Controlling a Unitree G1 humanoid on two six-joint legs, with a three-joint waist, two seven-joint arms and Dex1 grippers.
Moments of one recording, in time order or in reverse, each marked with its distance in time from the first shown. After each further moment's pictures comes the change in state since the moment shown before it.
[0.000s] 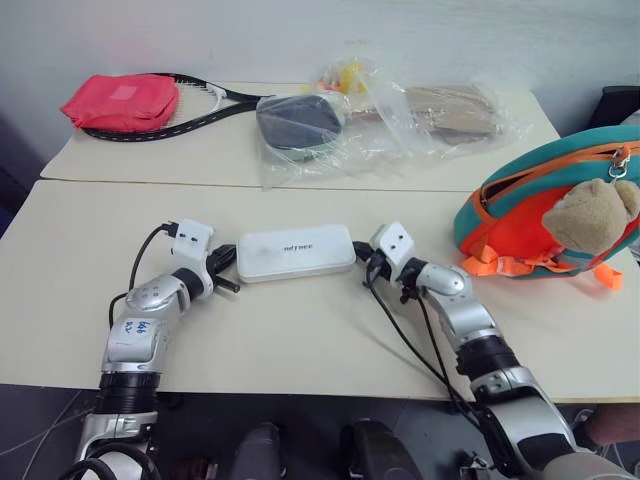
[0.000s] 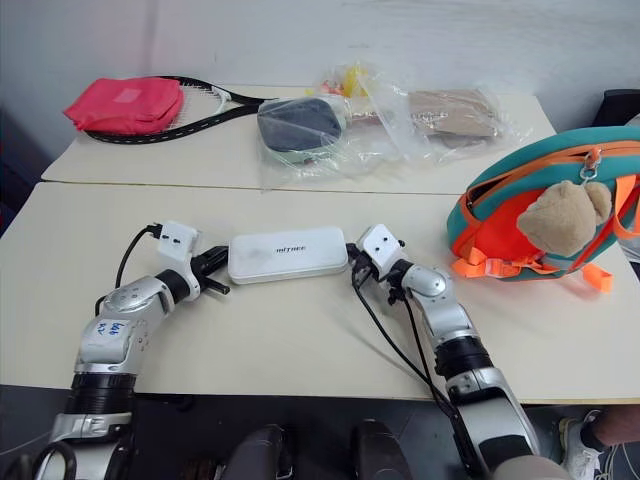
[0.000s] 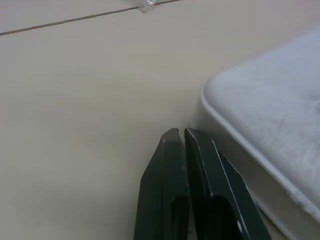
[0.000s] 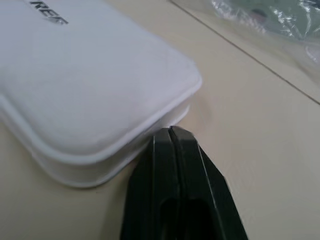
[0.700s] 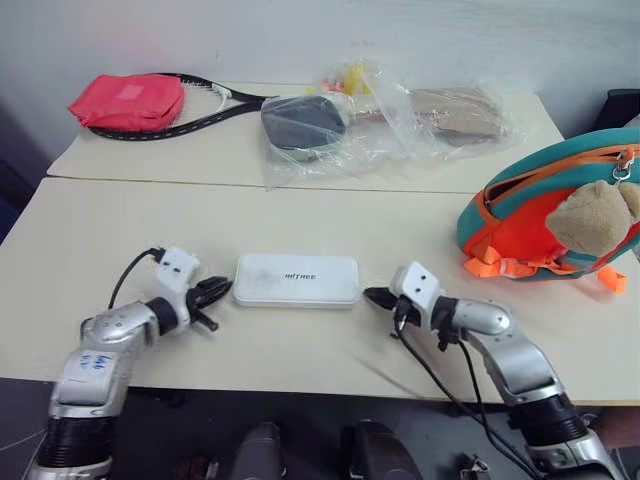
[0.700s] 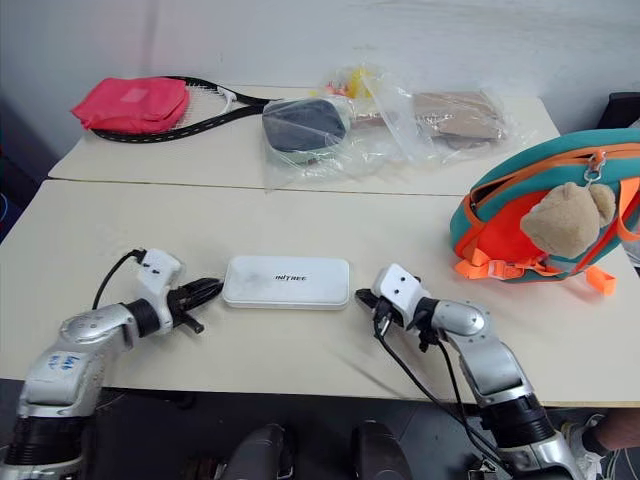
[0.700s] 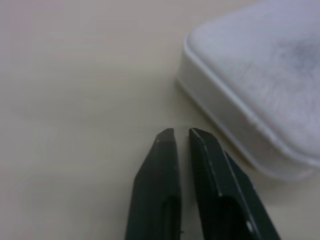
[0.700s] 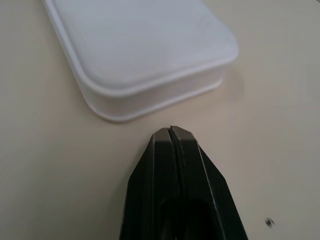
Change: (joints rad) left arm 0.218 0.199 0.110 -0.227 -0.141 0.223 -0.208; right arm 0.312 -0.224 -0.018 -0.538 0.072 0.314 0.132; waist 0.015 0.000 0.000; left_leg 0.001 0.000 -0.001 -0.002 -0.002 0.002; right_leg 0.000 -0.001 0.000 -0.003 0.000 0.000
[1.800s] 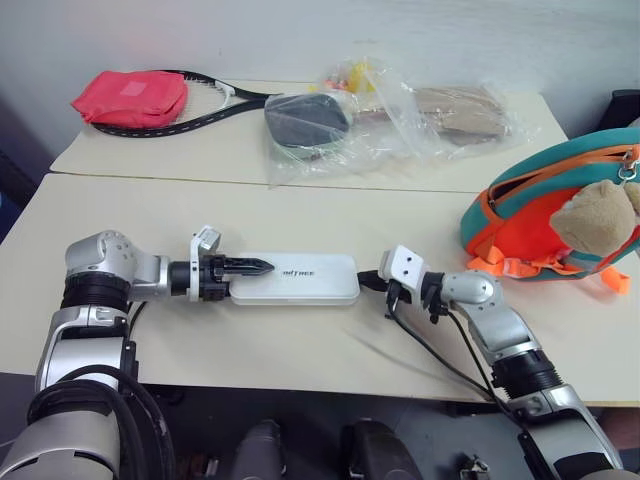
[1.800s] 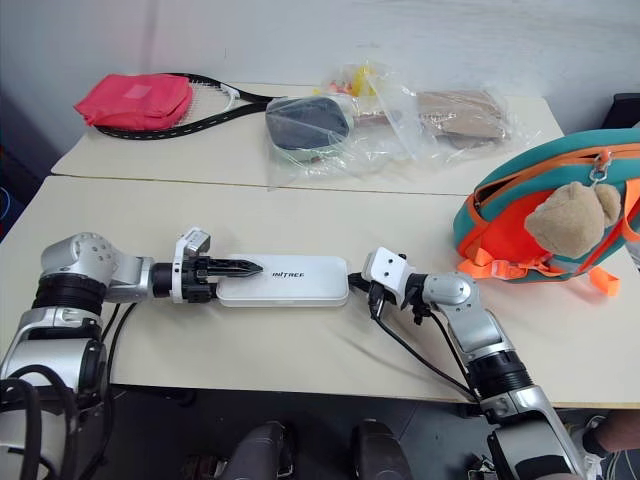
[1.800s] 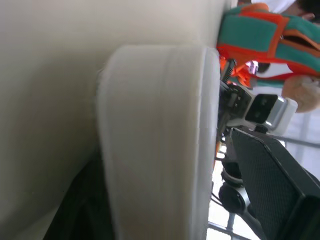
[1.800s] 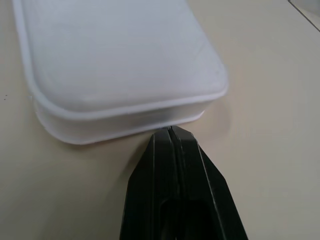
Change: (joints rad) left arm -0.780 -0.017 -0.218 0.989 -0.417 0.873 -0.264; right arm -0.242 0.056 0.078 0.346 -0.053 -0.268 0.124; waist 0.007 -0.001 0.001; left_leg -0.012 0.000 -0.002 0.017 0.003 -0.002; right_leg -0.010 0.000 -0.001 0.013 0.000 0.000
